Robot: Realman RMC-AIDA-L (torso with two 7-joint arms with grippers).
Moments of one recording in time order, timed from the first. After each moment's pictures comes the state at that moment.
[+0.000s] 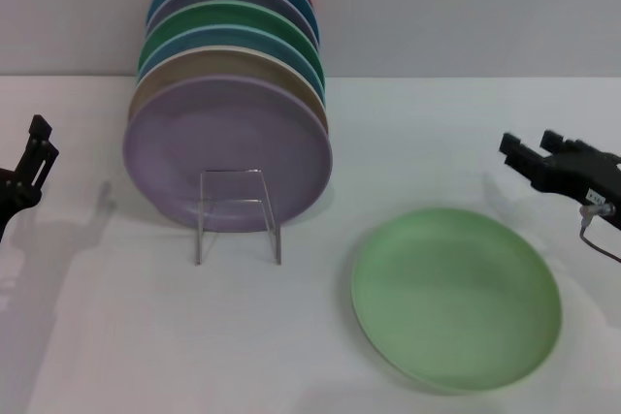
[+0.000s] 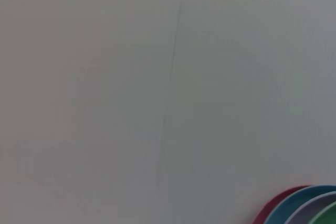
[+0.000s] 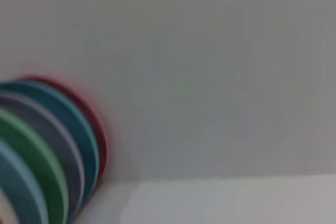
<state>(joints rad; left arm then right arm) -0.34 -2.07 -0.67 -0.22 2.10 1.36 -0.21 0.18 1.70 0.86 1.18 -2.20 -0.30 0.06</state>
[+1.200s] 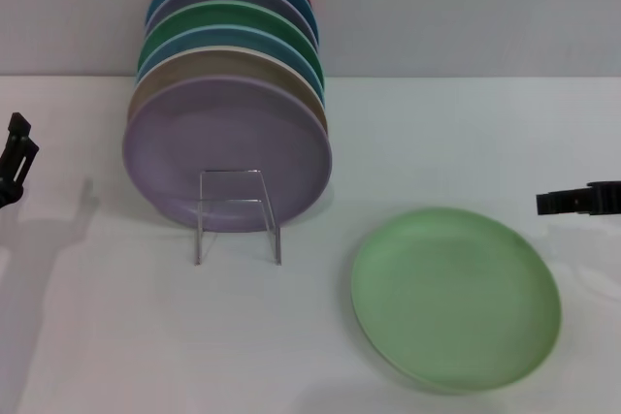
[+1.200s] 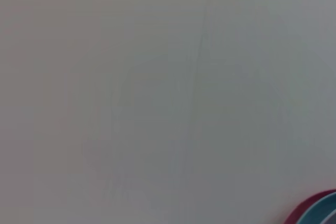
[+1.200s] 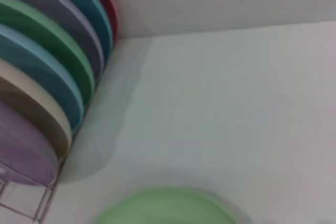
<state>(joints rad) -0.34 -2.07 -0.73 -0.22 2.10 1.33 -0.22 0.24 2.07 2.02 1.62 -2.37 1.45 -0.36</state>
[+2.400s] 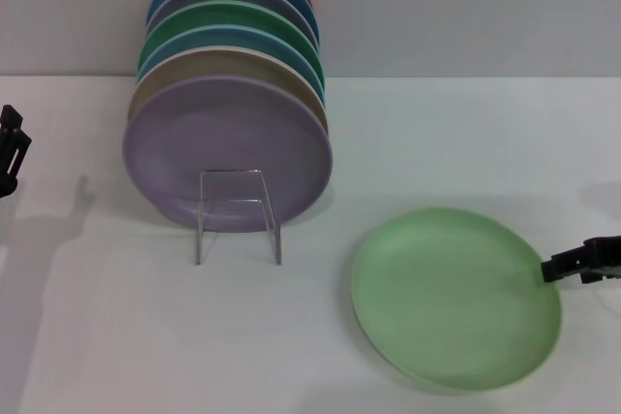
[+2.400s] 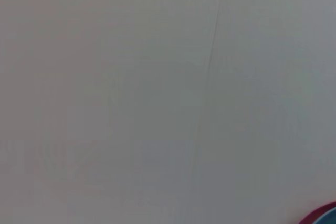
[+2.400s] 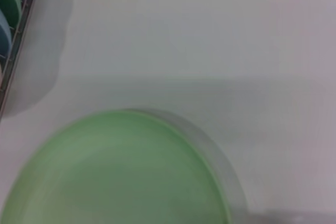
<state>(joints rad) -0.35 -2.07 -0.76 -0.22 2.10 1.34 -0.22 0.42 2.02 2.12 1.22 -2.49 1.51 -0.42</state>
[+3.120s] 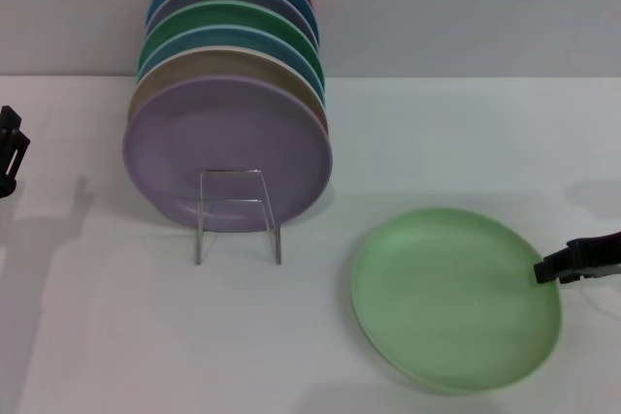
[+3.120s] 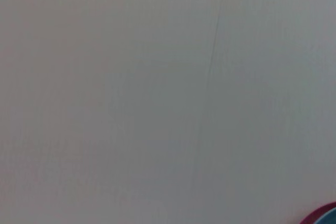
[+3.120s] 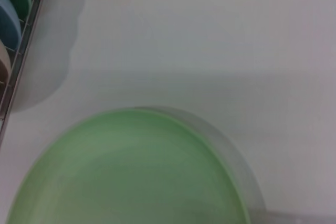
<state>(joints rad) -0.34 -2.07 -0.76 -0.23 2.10 1.34 -0.22 0.45 2.03 2.12 1.17 -2.50 1.49 -0.43</state>
